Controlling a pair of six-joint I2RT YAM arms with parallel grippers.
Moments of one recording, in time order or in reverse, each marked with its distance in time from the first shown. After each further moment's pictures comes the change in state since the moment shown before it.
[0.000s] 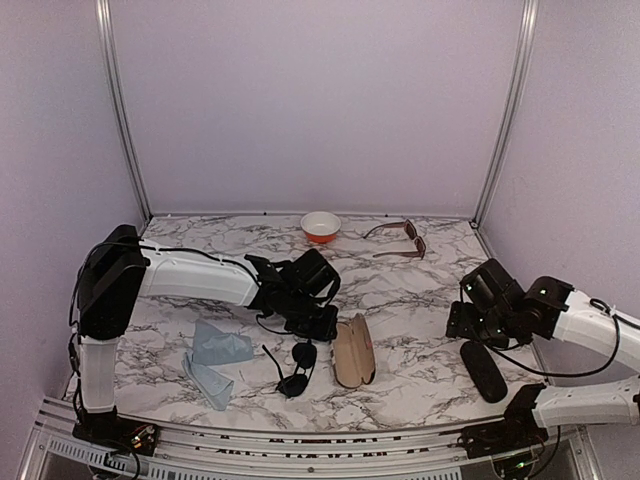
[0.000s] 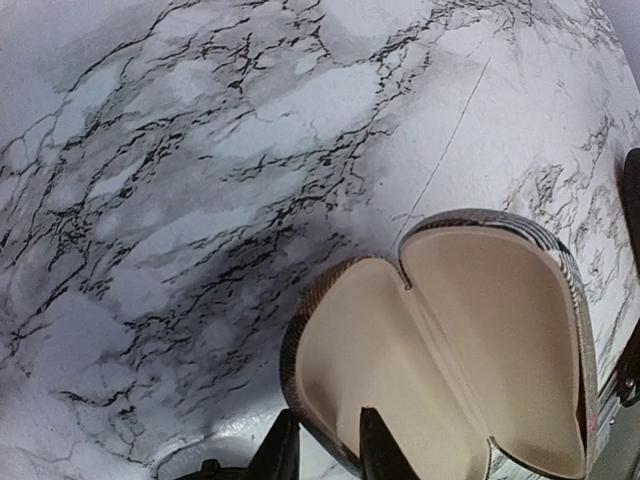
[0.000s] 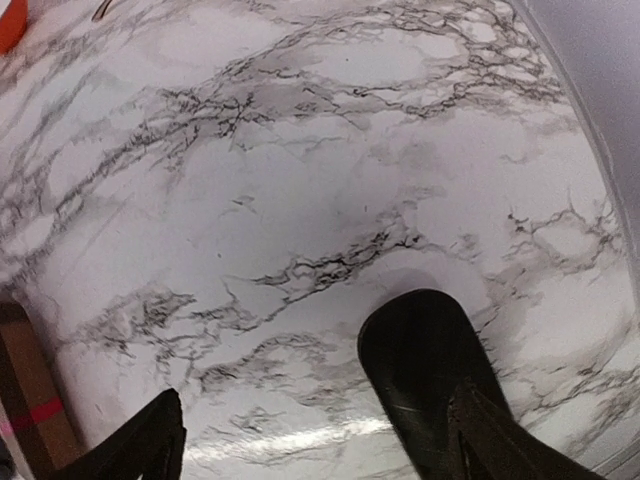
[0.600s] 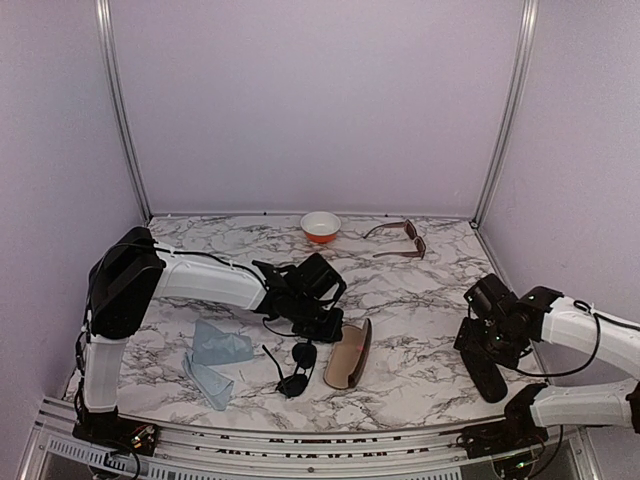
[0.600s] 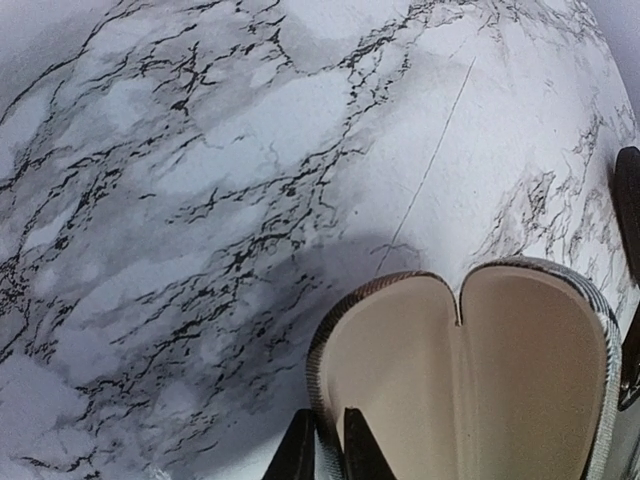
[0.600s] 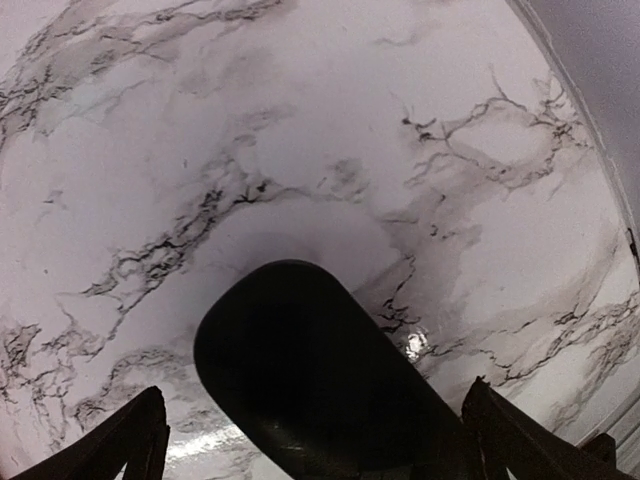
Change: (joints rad) left arm 0.013 0.065 0.015 0.091 0.056 0.026; right arm -0.160 0.051 -0.117 -0.022 -0.043 0.092
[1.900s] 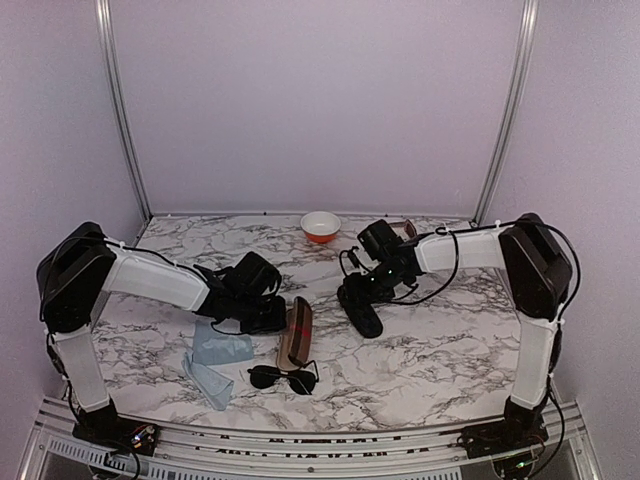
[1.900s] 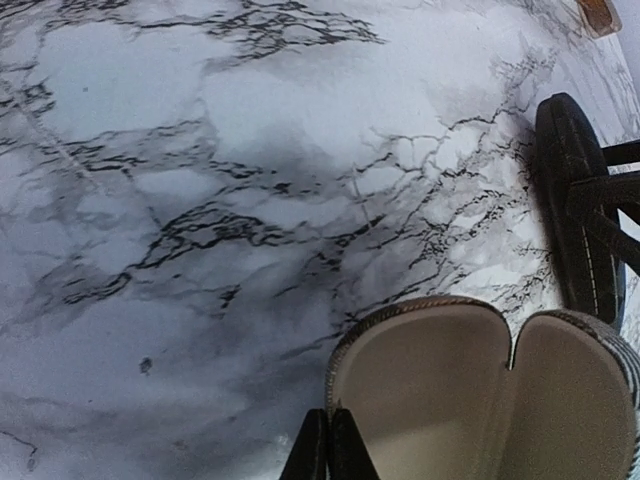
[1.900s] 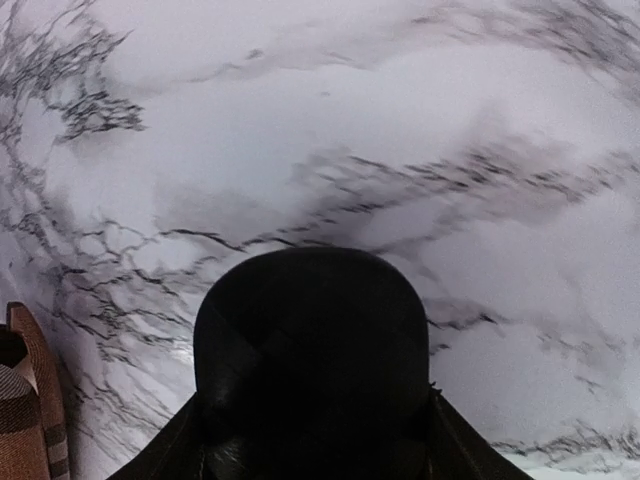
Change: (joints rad) left arm 0.164 -0.256 -0.428 0.212 -0.115 -0.201; right arm 0.123 0.967 0.698 0.499 -0.478 -0.554
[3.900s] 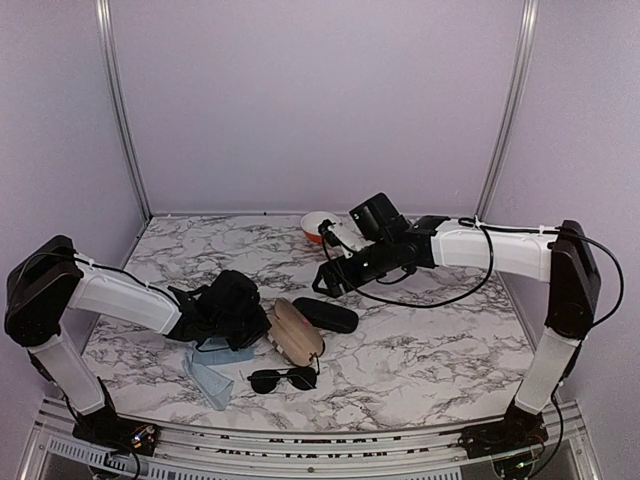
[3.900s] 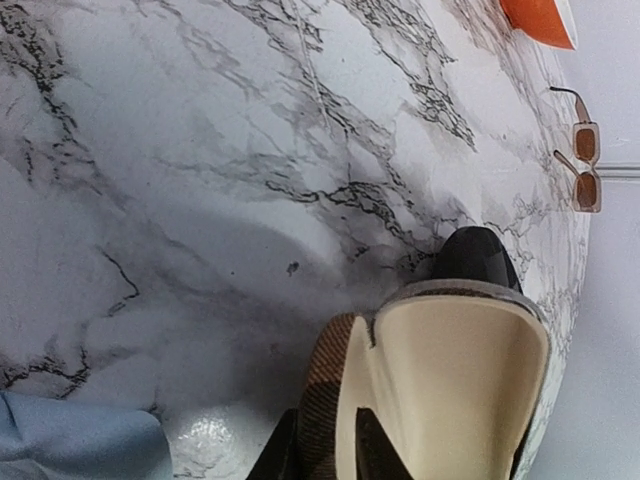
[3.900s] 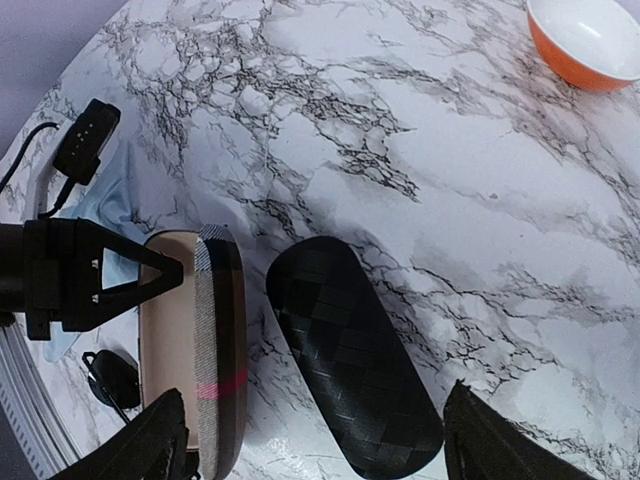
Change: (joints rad) left arm -0.040 -0.203 -0.283 0.191 -0.175 -0.549; right arm 0.142 -0.180 0.087 -0.036 -0.086 -0.227
